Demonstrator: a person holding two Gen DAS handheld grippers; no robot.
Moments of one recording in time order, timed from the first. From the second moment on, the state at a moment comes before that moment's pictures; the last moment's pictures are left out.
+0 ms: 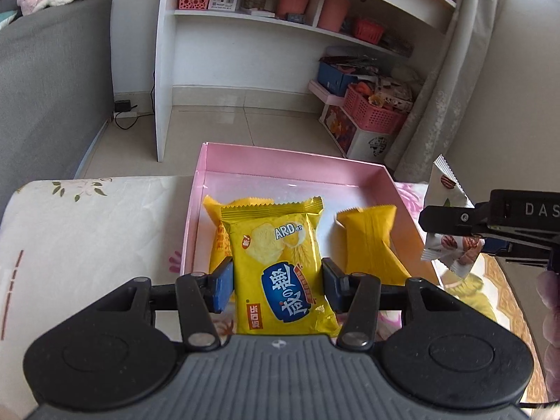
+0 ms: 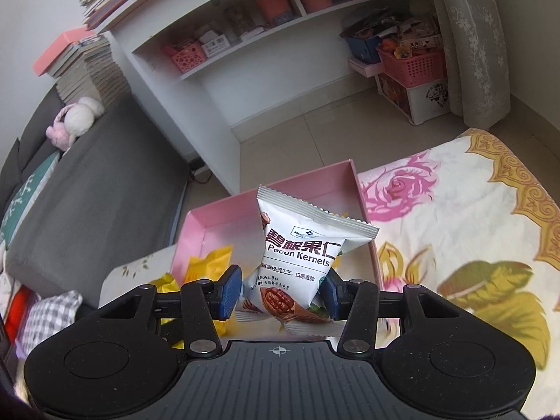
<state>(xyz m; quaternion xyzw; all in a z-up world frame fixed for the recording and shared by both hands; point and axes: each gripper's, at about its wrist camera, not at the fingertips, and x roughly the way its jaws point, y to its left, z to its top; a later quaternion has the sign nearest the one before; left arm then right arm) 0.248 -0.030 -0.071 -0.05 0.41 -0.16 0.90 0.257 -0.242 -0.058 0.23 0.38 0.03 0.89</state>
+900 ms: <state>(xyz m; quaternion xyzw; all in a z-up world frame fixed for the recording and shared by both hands) 0.282 -0.057 -0.091 -0.01 0.39 -0.15 0.91 0.321 -0.257 -0.095 0.25 0.36 0.01 0.90</state>
